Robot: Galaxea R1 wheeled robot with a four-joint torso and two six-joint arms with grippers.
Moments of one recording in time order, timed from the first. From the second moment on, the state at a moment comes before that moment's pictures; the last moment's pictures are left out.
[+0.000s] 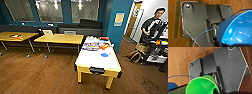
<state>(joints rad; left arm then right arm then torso) 1.53 2.89 -2.63 0.88 -0.23 -0.83 -1.51 2.88 -2.45 -0.36 0.16 0.50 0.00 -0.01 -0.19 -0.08</state>
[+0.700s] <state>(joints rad) 1.53 2.89 -2.63 0.88 -0.23 -0.83 -1.51 2.89 -2.47 -0.37 0.16 0.50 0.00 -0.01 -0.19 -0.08</state>
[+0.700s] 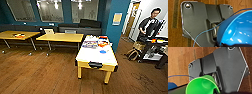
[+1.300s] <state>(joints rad) 1.53 2.90 -2.63 0.88 -0.23 -0.82 -1.51 2.89 -2.47 -0.37 0.16 0.50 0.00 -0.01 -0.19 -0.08</state>
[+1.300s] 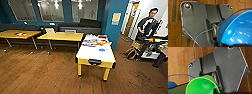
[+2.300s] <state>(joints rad) 1.53 2.90 -2.63 0.88 -0.23 -0.82 -1.51 2.89 -2.48 -0.37 0.16 0.50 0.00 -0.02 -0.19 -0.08</state>
